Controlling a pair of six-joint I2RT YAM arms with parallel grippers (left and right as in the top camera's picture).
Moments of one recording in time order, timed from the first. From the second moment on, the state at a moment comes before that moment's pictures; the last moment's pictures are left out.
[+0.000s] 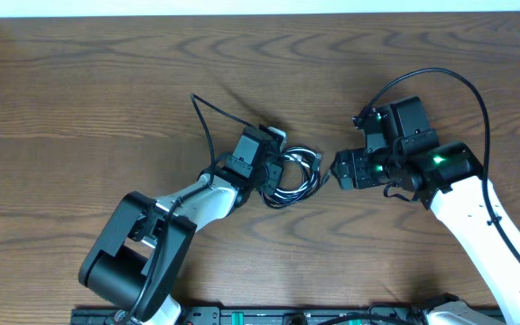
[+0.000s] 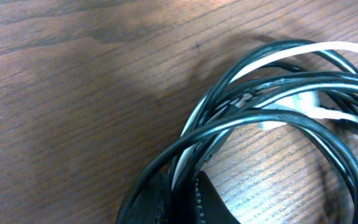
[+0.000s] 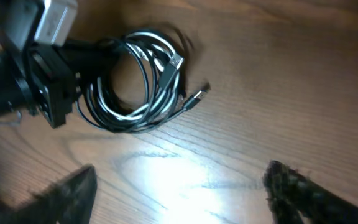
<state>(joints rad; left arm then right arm) -0.53 1.76 0.78 0.03 0.11 -0.11 0.36 1.34 1.10 -0.87 -0.20 0.22</state>
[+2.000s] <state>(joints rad) -0.58 1.38 0.78 0.00 0.20 -0.12 0.37 1.47 1.10 -0.88 0.31 0.54</state>
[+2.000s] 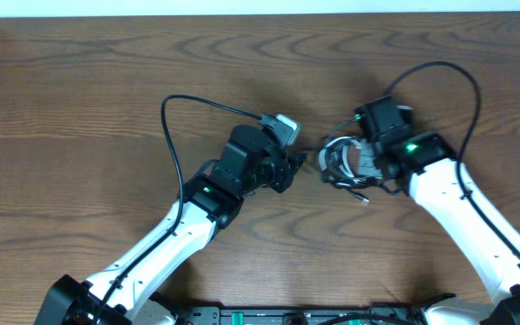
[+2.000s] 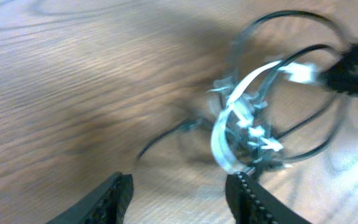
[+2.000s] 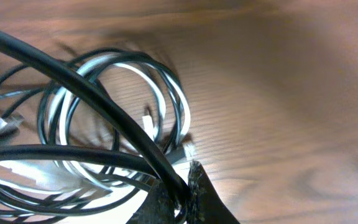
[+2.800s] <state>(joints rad) -0.55 1.38 0.78 -0.04 0.17 -0.13 0.38 1.25 1.16 -0.60 -0.28 0.20</state>
